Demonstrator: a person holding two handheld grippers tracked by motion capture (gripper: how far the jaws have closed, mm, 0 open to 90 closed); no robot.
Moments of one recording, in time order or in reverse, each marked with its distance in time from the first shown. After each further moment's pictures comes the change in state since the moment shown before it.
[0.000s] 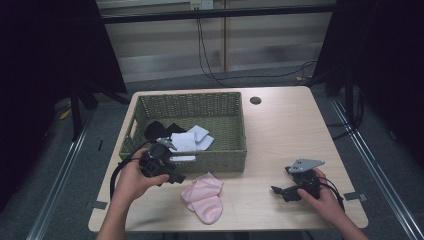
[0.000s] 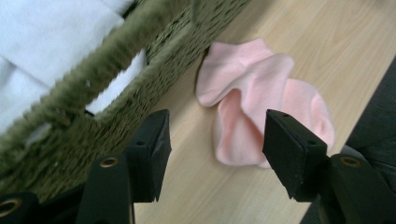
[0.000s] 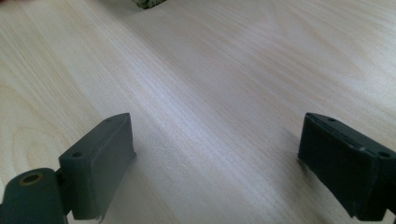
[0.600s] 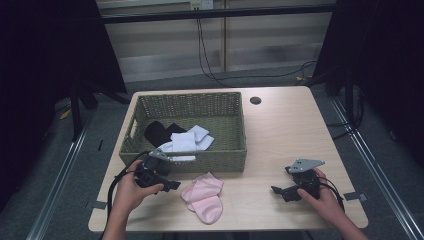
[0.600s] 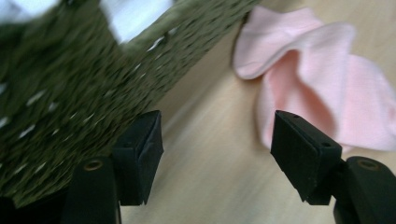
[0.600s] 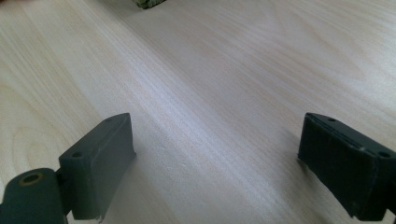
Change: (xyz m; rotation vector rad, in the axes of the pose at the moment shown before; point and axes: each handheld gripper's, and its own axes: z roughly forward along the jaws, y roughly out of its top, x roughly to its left) left arm 0.022 -0.043 0.029 -0.067 0.041 -0.026; right arm 0.000 0.000 0.000 0.000 0.000 0.000
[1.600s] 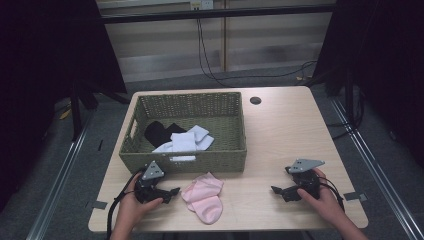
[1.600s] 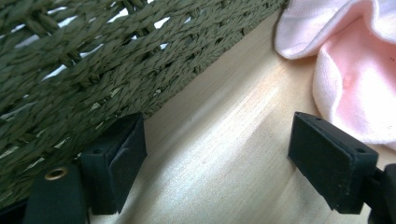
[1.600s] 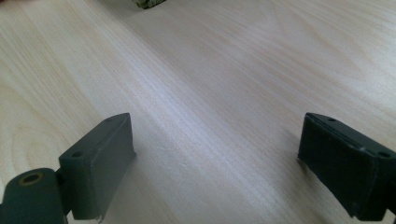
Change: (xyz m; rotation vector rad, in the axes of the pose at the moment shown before) left arm 0.000 -0.051 0.031 -0.241 0.146 0.068; right arm 0.000 0.000 0.000 0.000 0.000 0.000
